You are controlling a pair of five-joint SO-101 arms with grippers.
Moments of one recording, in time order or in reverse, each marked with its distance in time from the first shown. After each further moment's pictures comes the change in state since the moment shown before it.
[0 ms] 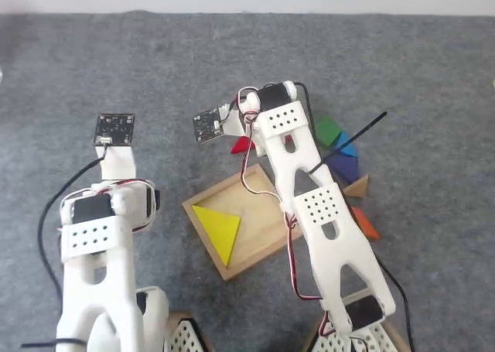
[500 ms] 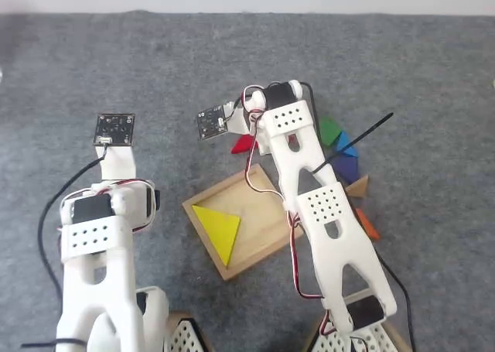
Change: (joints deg) left arm 0.0 0.0 0.0 0.0 0.0; right arm 1.8 0.5 -0.2 0.0 -0.2
